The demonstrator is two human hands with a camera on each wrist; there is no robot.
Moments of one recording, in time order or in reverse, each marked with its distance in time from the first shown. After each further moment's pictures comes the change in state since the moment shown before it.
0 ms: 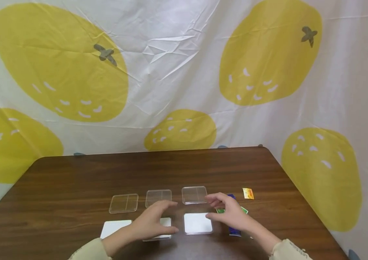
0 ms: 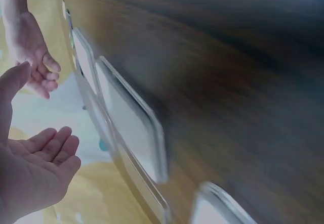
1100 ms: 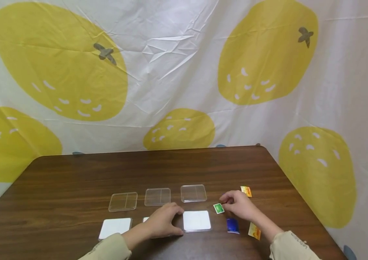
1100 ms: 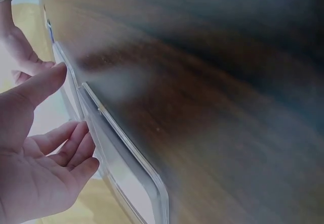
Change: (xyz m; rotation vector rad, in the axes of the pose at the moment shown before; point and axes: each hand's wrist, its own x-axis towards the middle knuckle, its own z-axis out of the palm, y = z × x) left_hand 0.022 0.006 0.030 0.170 -0.087 -0.061; right_hand -0.001 0.032 -0.030 -0.190 0.009 0.161
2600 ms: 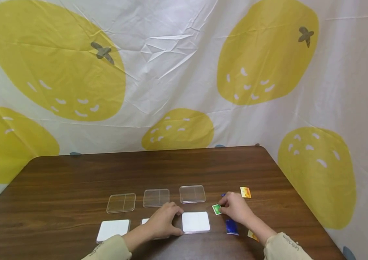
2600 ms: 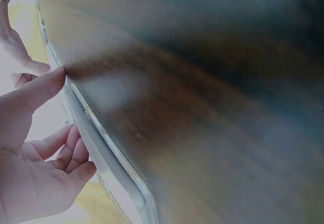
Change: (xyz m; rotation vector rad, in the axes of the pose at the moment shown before) left_hand 0.004 -0.001 0.006 0.003 0.034 -0.023; right_hand 0.003 -0.006 0.015 -0.268 0.109 -0.015
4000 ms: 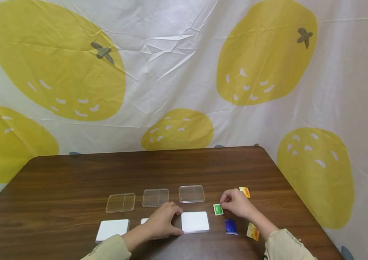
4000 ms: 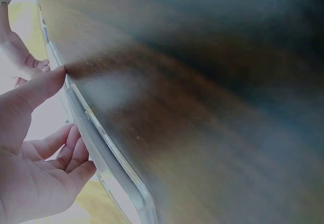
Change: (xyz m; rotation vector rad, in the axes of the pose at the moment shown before) left_hand -0.001 0.001 -0.001 -0.006 0.016 0.005; right_hand 0.004 0.011 -0.010 0.309 -0.111 0.072
